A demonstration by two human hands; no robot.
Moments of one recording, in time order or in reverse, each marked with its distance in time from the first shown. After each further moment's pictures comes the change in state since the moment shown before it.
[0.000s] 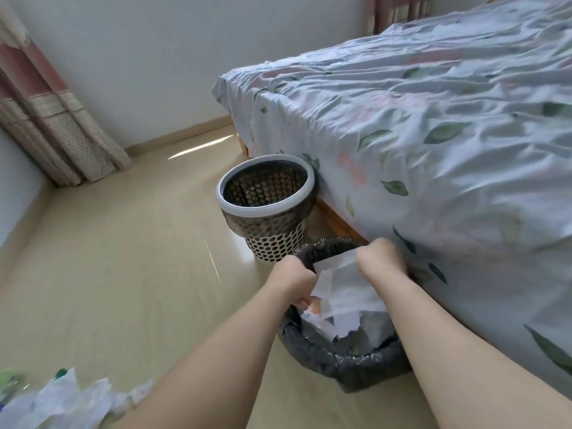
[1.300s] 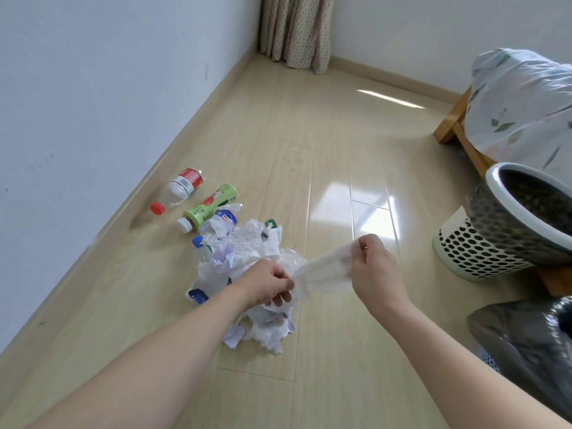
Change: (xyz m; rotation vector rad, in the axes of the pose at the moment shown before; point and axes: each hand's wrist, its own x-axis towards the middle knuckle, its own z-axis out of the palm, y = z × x) left_hand -0.159 -0.479 -0.242 -0.535 0.165 -0.105; right_hand -0.348 -0.146 0.335 -0.207 -0.375 -0.788
